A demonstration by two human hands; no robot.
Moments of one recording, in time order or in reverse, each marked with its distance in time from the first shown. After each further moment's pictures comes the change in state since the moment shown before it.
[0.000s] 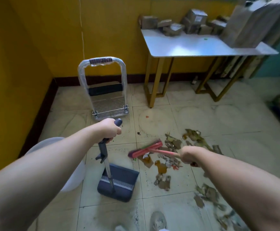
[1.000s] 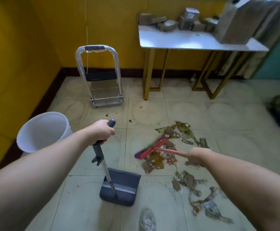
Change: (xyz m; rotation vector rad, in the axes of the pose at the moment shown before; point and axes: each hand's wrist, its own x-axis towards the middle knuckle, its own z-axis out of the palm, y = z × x) left_hand -0.160 0.052 0.210 -0.053 0.123 -0.113; right_hand -0.038 0.244 0.124 -0.211 0.070 0.001
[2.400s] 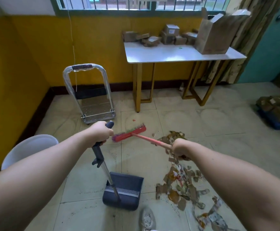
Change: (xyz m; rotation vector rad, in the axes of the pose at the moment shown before) left_hand 0.039 0.055 -0.026 0.011 0.047 0.108; right_hand 0.032 -0.022 -0.061 0.557 0.075 0.072
